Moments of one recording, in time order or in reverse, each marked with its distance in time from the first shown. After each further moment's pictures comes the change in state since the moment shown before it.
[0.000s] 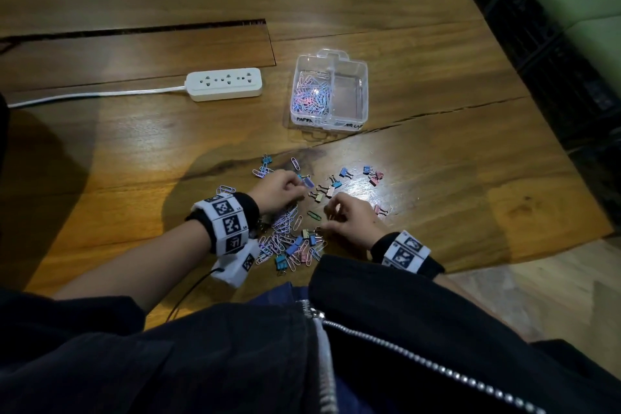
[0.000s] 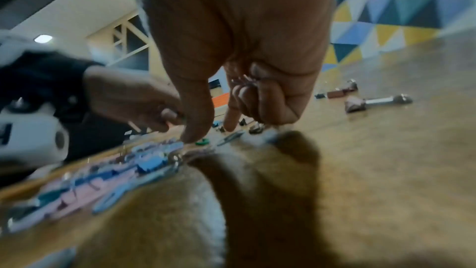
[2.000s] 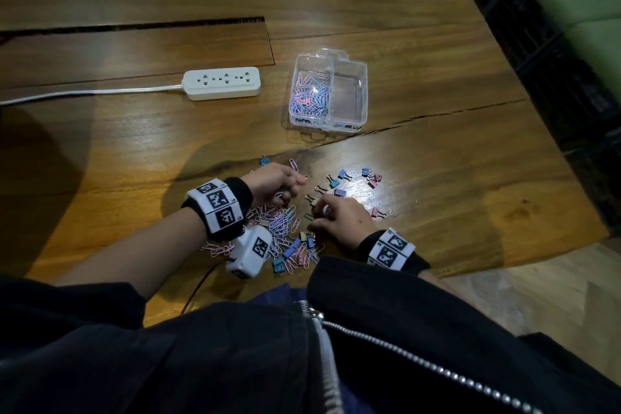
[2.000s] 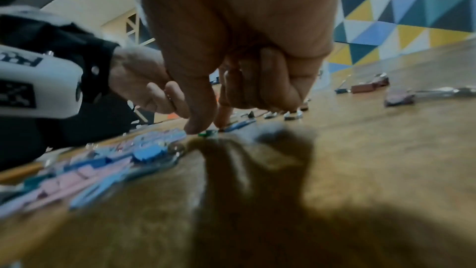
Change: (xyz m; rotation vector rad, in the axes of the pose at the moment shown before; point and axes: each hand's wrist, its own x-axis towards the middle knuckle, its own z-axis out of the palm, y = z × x) left_hand 0.010 0.009 -0.020 -0.656 -0.182 -0.344; right_hand 0.009 -0.008 0.005 -0.248 0.041 -0.081
